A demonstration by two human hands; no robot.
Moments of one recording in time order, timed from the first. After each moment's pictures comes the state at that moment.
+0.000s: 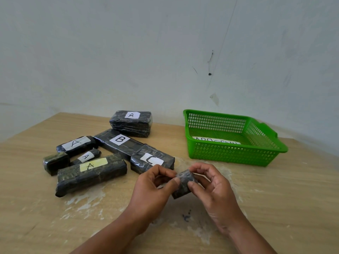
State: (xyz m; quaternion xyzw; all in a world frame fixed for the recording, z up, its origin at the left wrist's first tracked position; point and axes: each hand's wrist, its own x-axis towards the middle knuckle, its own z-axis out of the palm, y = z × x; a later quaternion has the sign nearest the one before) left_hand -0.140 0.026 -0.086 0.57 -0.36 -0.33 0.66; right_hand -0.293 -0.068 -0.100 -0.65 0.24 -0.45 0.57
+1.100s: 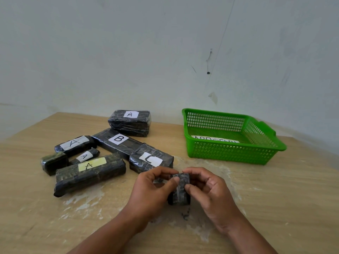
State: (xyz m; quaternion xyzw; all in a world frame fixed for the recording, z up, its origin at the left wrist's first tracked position) left_hand -0.139 0.023 -0.088 0.57 -0.36 -0.35 0.65; right_hand -0.296 -0.065 -0.097 -0.68 0.25 -0.38 0.58
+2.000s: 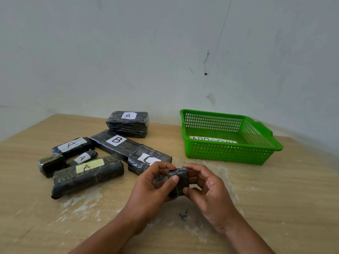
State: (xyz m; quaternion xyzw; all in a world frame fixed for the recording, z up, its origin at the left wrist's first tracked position) left_hand -0.143 0.029 -0.081 0.52 -0.39 -0.38 0.66; right_hand -0.296 -0.062 -0.097 -0.70 0.25 -0.40 0.53
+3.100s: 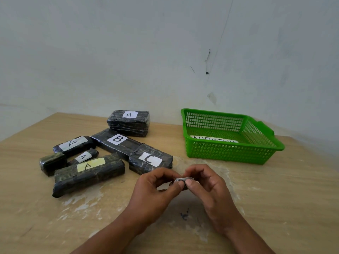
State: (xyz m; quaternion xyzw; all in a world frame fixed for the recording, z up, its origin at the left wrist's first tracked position) left_hand -0.143 0.030 -0.086 0.55 -0.44 -0.32 0.63; right_hand -0.295 -0.061 -0.095 -0.70 0.21 -0.43 0.54
